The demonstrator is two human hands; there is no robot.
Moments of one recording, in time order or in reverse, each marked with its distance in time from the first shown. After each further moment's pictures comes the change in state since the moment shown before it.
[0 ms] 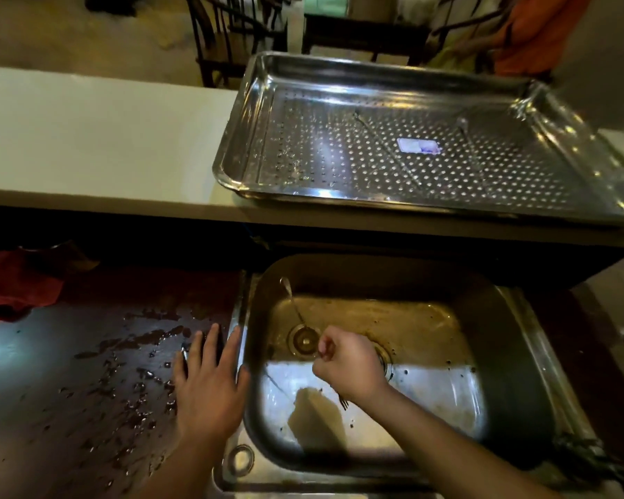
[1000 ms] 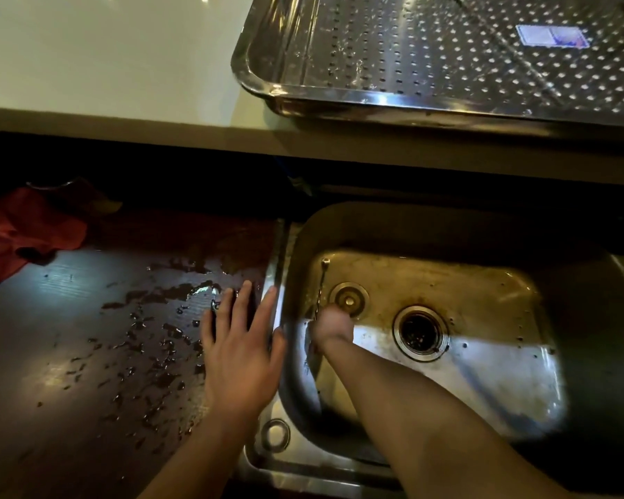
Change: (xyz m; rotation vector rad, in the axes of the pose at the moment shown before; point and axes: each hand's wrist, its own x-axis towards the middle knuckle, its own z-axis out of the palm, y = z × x) left_hand 0.001 0.003 0.002 -0.031 0.043 -0.031; right_hand 0.108 0.027 0.171 -0.098 -0.176 0.432
